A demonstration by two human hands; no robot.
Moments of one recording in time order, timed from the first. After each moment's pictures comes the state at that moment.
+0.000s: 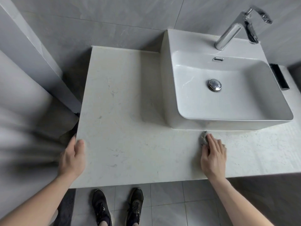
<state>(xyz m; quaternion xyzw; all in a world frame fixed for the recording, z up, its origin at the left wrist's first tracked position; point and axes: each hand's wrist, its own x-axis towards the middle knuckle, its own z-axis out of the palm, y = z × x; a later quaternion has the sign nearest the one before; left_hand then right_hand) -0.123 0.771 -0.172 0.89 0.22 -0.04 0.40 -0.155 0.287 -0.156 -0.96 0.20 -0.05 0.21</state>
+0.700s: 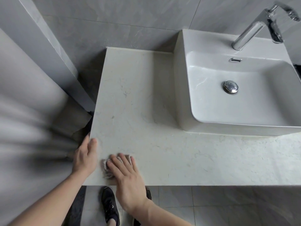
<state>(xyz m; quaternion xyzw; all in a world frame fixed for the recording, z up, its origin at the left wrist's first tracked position) -0.121 0.779 -0.180 0.89 0.22 -0.05 0.40 -0.198 0.586 -0.162 -0.92 -0.20 0.10 0.31</state>
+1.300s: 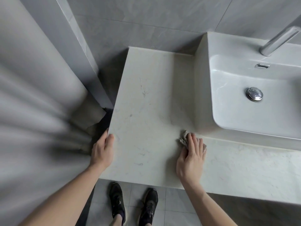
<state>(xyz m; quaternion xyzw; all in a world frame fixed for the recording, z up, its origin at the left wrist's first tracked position) -0.123 0.778 -0.172 0.85 0.26 -0.06 0.45 -0.131 0.470 -0.169 -0.95 0.16 -0.04 0.28</state>
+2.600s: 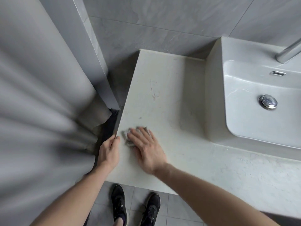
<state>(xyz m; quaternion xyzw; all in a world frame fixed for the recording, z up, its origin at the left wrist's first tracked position) -0.118 0.782 -0.180 0.79 0.33 -0.04 0.51 -0.082 0.598 -0.165 -0.91 -0.32 0.08 0.26</state>
